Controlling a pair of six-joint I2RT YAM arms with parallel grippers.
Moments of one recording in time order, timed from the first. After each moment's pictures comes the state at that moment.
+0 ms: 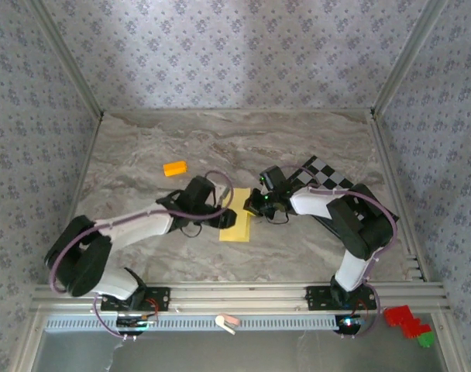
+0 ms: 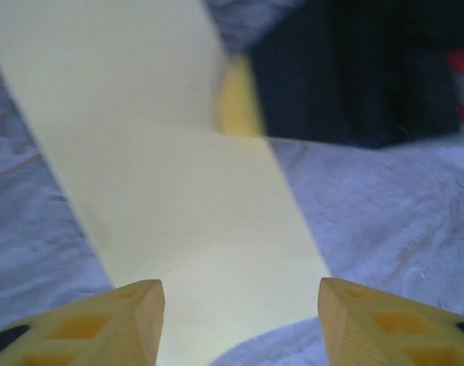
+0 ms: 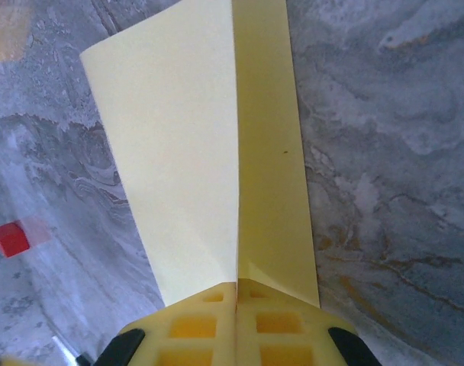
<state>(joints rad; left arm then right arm) -0.80 1.39 0.73 -0.20 0.25 -0.44 0.58 1.74 0.85 -0.05 -0.44 1.00</state>
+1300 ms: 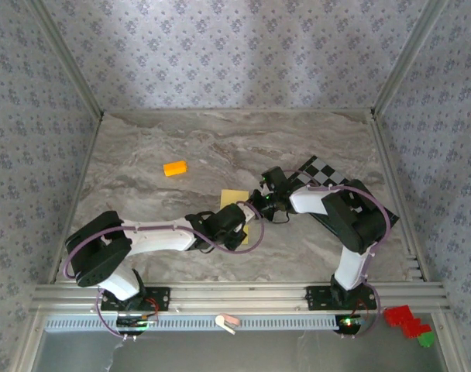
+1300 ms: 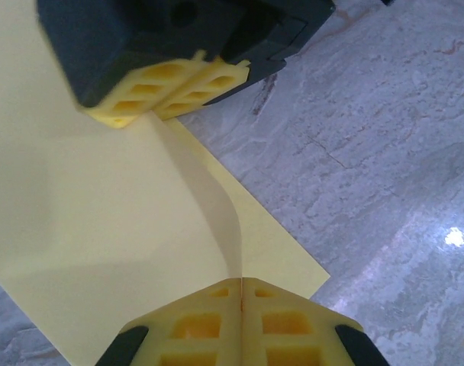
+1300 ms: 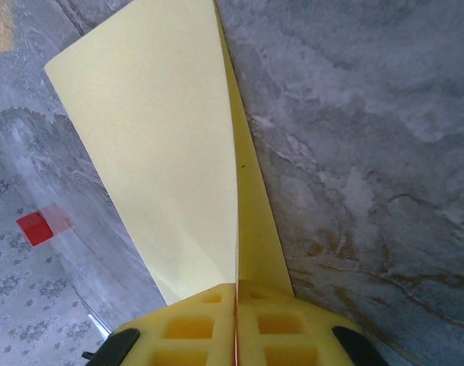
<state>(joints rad) -1.09 1.54 0.78 -0.19 -0.12 -0.25 0.56 1.80 0.85 -0.02 -0.55 1.05</state>
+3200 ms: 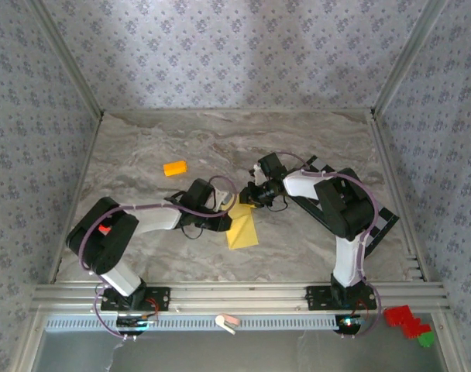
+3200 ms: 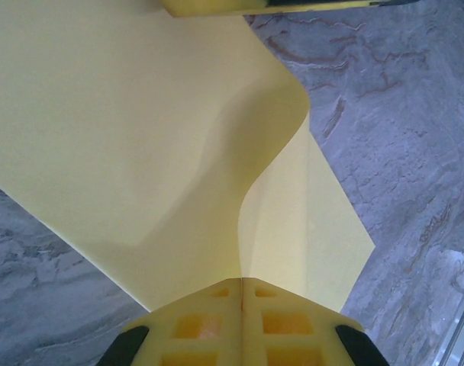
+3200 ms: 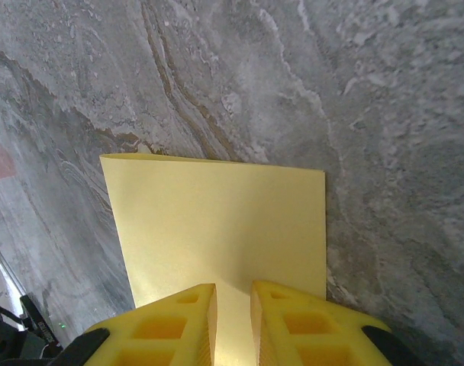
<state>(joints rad) -0.69 1.62 0.71 -0.06 0.49 -0.42 0.51 1.94 1.09 -0.23 -0.59 0.59</state>
